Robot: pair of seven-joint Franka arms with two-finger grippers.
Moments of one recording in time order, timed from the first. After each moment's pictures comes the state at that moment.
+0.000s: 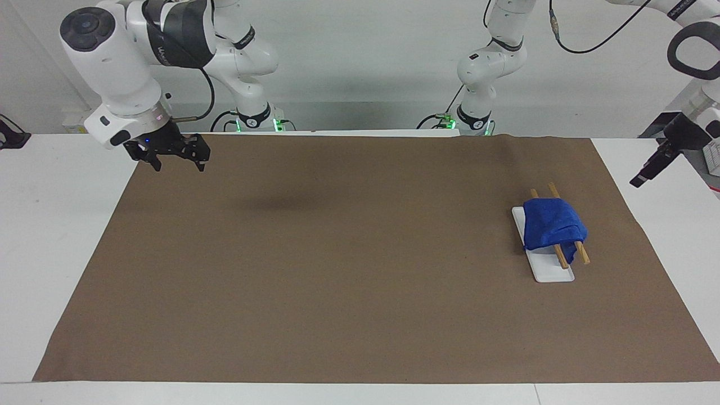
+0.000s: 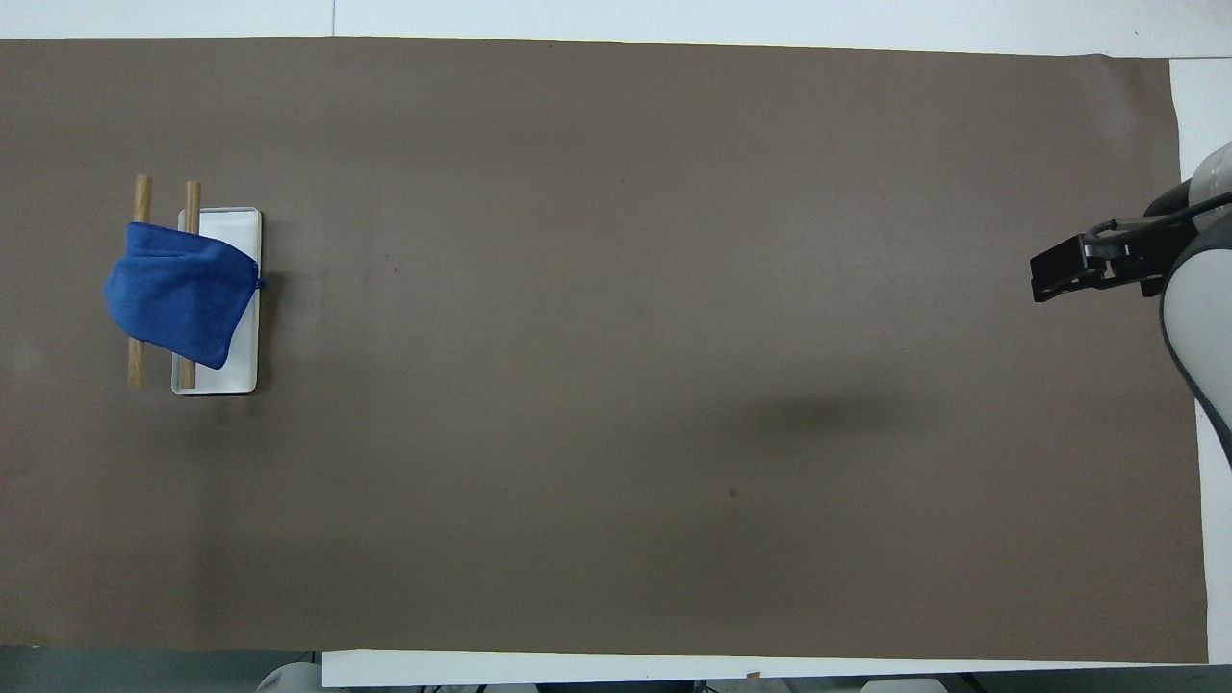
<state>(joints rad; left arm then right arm) 0.33 0.00 -0.08 -1.65 -0.11 1.62 -0.28 0.07 0.00 -0.08 -1.68 -0.06 1.57 -0.02</state>
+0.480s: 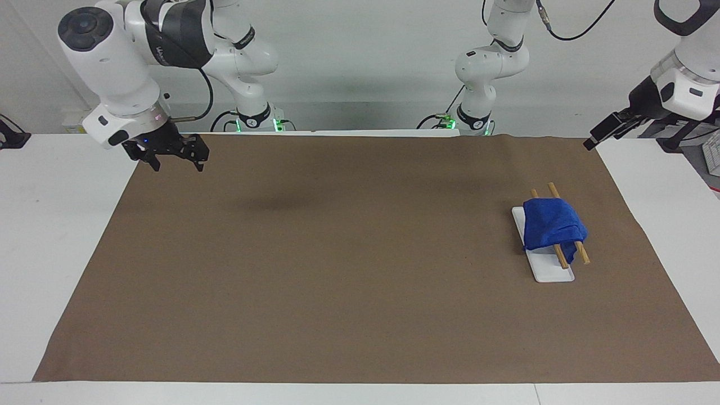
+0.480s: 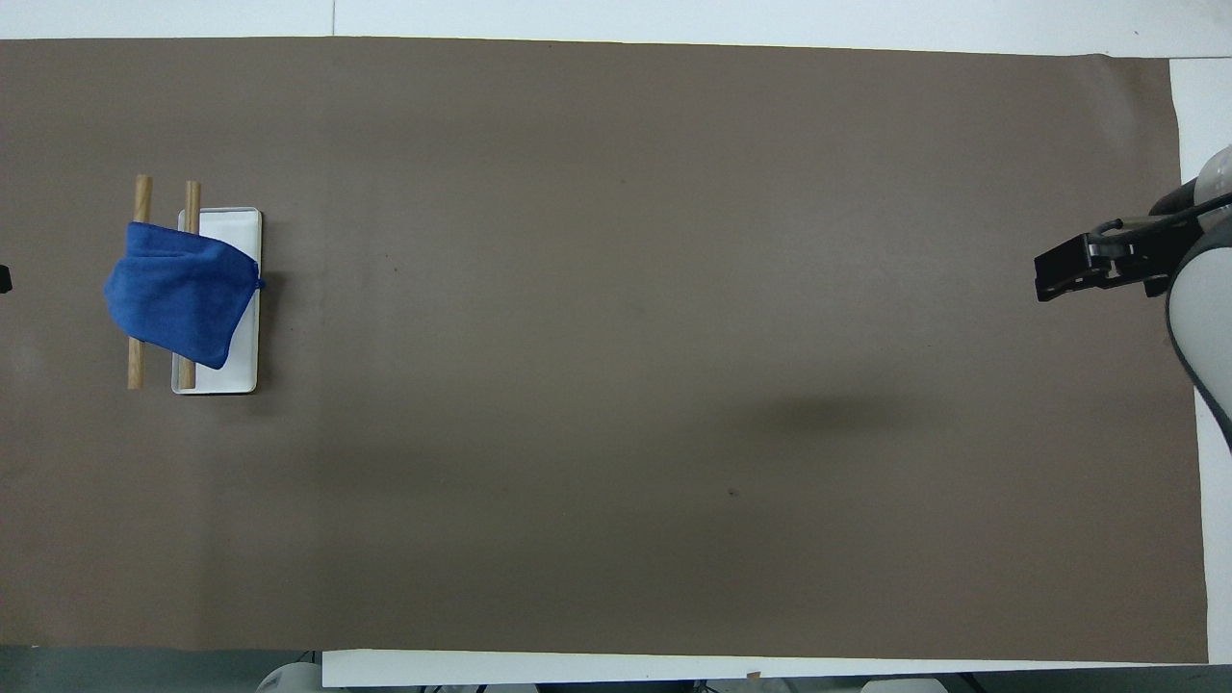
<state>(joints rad) 0.12 -0.01 -0.09 -1.50 -0.08 1.32 -0.22 0.07 0.00 -0.09 -1.68 -0.06 1.57 -0.02</state>
